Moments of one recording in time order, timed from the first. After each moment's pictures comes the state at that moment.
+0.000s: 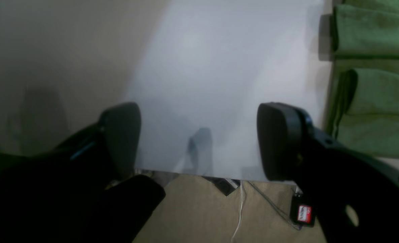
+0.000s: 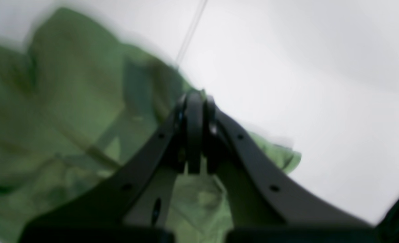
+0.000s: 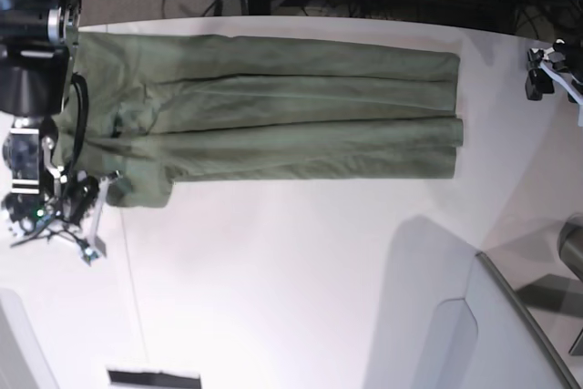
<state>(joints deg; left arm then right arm) 17.7 -21.3 -46.8 86.7 -17.4 -41.1 47.7 18.3 12.8 7.2 63.8 -7.7 35.2 -56.2</state>
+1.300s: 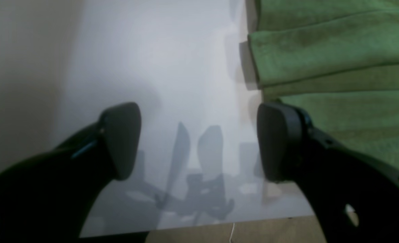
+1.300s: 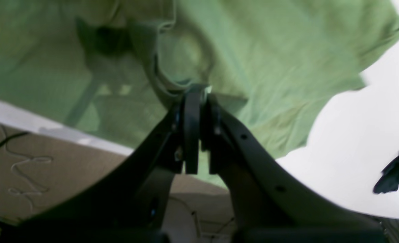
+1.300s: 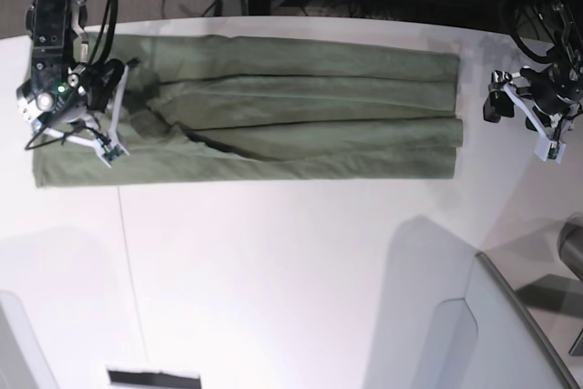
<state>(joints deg) 11.2 -21.4 -35.4 82.1 -17.3 -41.3 47.5 -10.1 6.5 7.6 99.1 -7.3 35.2 -72.3</state>
